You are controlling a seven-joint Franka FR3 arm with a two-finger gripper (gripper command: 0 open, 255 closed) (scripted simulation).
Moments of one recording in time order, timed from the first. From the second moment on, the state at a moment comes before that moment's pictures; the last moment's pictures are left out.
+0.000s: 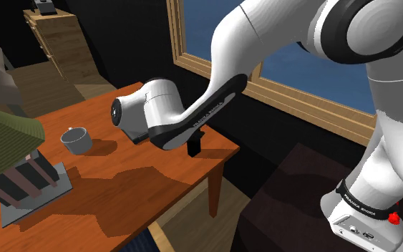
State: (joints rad) arm 0.35 0.59 0.31 -1.66 -0.85 1.51 -0.30
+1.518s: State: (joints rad) arm 0.35 0.52 0.32 -1.64 -0.84 1.45 -0.36
